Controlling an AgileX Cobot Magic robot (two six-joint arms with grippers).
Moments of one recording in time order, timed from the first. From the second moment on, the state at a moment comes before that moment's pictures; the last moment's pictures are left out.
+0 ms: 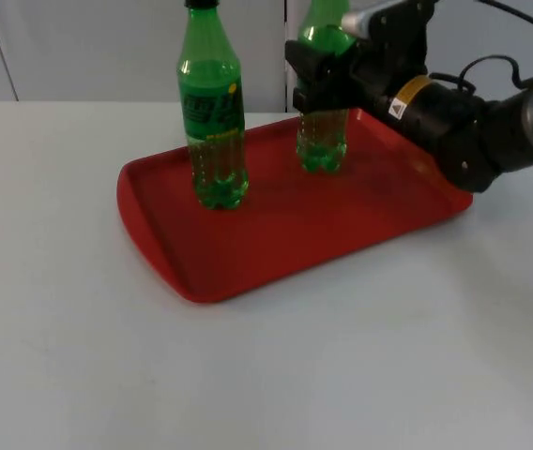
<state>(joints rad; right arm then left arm) 0.38 2.58 -1.76 -0.39 -0.91 0.20 -0.46 0.00 -0.50 -0.01 1.08 0.02</state>
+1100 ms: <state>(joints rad) 0.38 2.61 -1.76 -0.31 -0.95 0.19 -0.46 0.00 -0.50 -0.01 1.08 0.02</state>
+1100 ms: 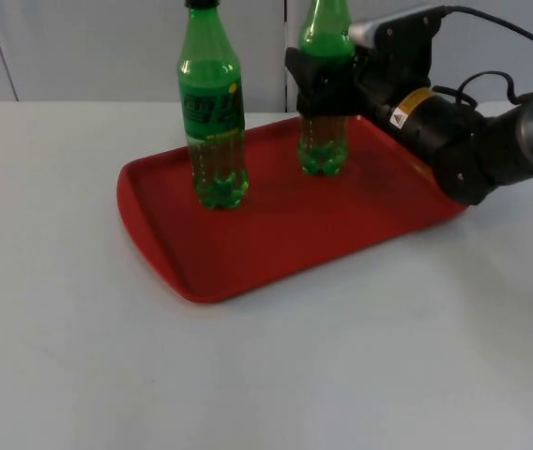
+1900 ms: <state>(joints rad) 0.38 2.58 -1.72 -0.39 -0.87 0.27 -0.46 0.00 -0.50 -0.01 1.08 0.02</state>
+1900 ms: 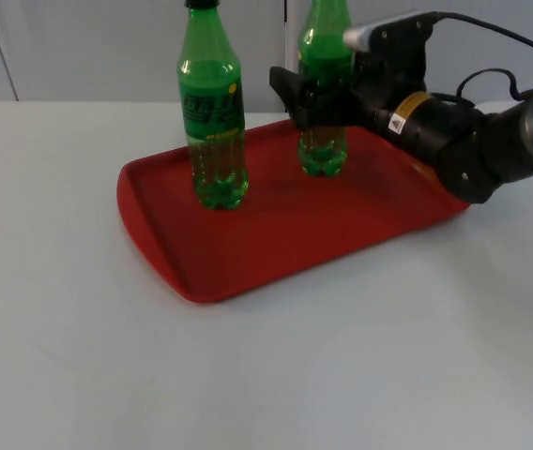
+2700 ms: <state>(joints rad) 0.38 2.19 -1.19 -0.38 -0.53 0.27 -0.46 0.00 -0.50 -0.01 1.08 0.02</state>
